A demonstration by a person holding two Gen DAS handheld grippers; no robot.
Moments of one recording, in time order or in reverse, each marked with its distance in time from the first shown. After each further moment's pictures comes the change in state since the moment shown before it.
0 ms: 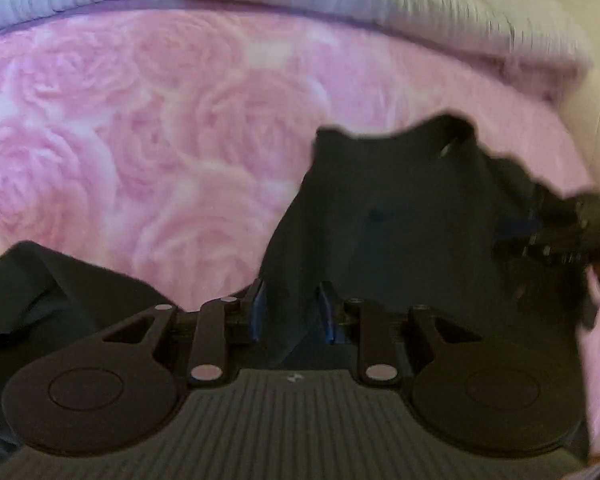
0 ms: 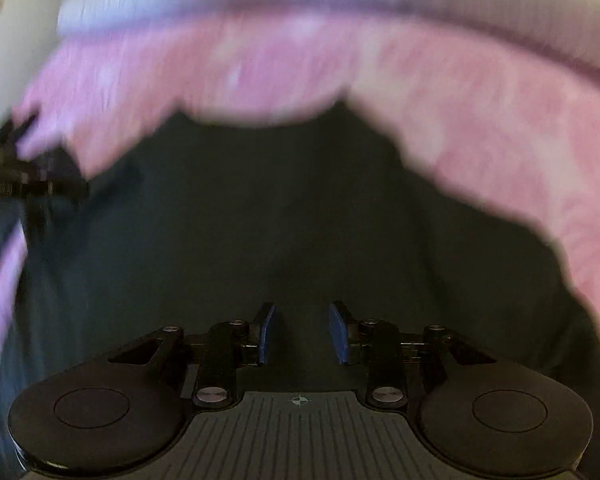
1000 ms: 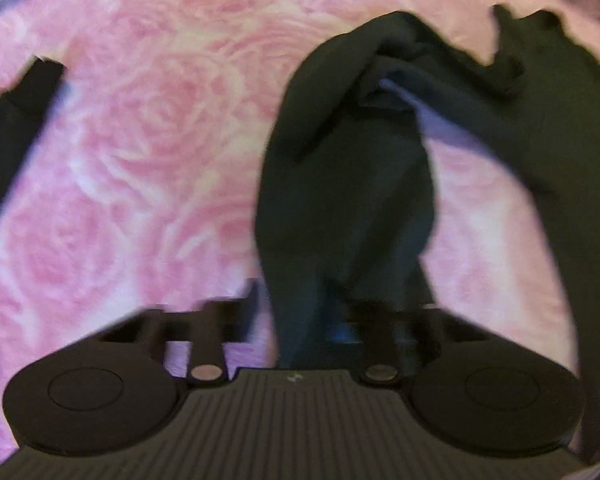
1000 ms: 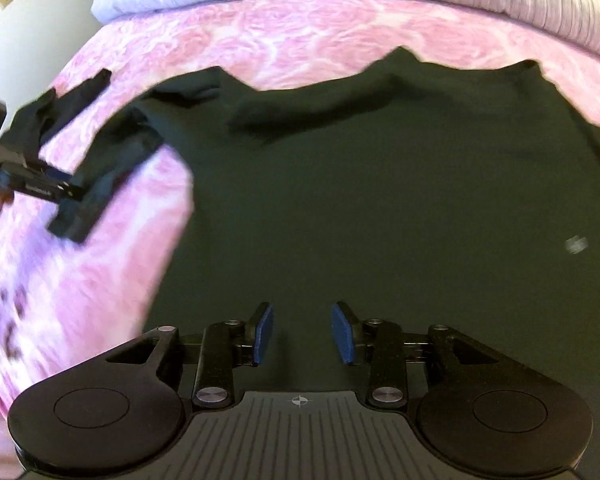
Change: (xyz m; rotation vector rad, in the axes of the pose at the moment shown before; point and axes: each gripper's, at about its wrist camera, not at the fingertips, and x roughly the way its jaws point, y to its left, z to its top) left arm -0.144 0.194 -0.149 0.053 0.182 0.181; right arm 0.004 0.294 -0.067 0.163 -0.046 -0.003
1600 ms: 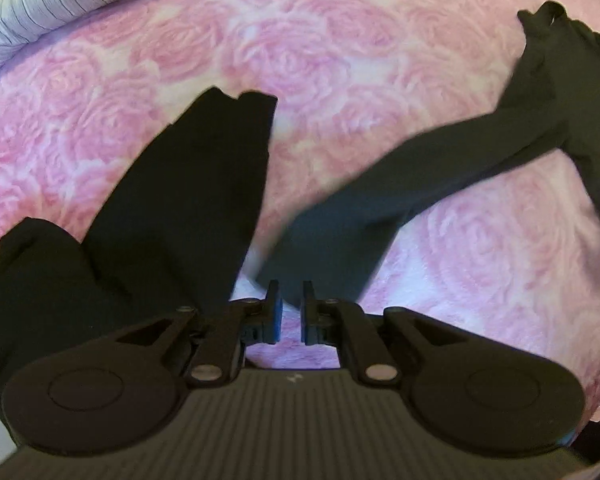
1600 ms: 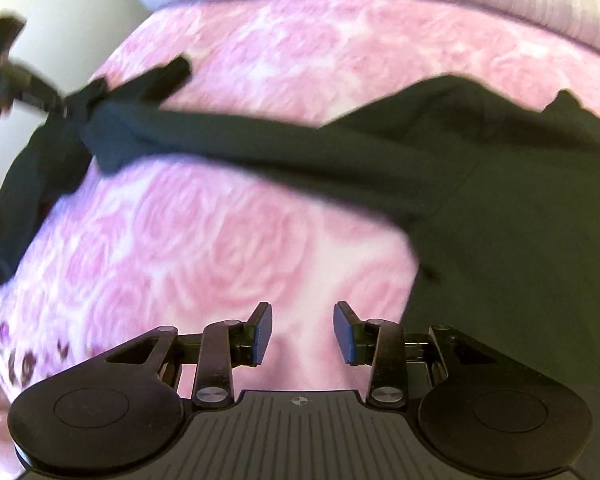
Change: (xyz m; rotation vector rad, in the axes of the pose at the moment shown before) left arm -0.095 0.179 0.035 0.197 0.061 0.060; right arm 0.062 0.143 0.048 -0.034 -0.037 0.043
